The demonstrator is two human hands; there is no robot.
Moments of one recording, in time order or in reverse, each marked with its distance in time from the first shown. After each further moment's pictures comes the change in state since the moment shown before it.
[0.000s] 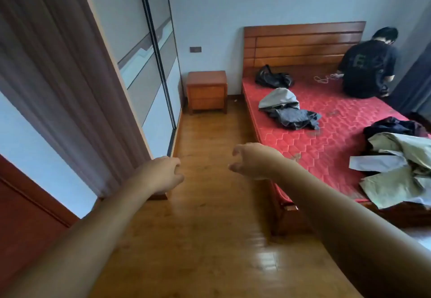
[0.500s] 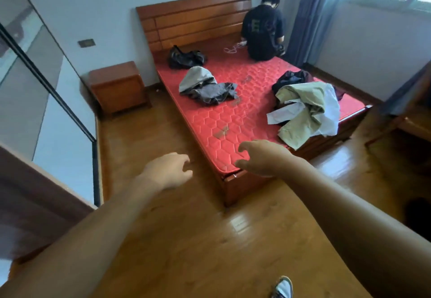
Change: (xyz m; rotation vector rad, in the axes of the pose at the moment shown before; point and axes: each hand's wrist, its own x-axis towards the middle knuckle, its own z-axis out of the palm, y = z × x) left_hand 0.058 0.241 0.050 0.159 -0.167 0.433; right_hand -0.138 0.202 0.026 0.116 0.068 0.420
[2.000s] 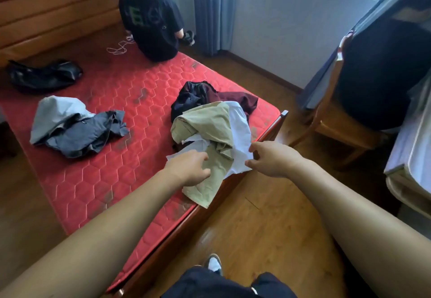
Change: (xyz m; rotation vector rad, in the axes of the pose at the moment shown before) left_hand 0.634 0.545 -0.083 0.039 -0.208 0.402; right_hand 0.284 0.683 -0.180 0.093 -0.042 0.439
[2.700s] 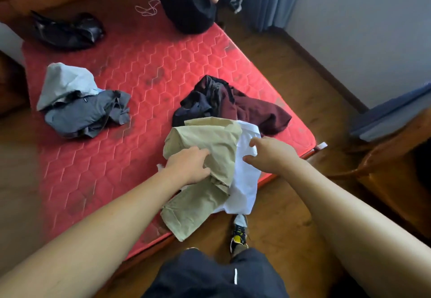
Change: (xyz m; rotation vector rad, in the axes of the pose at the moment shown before) left_hand 0.308 0.014 -0.066 -0.103 -0.076 -0.278; right_hand 0.371 0.117 -0.069 -0.065 -0.141 -0.243
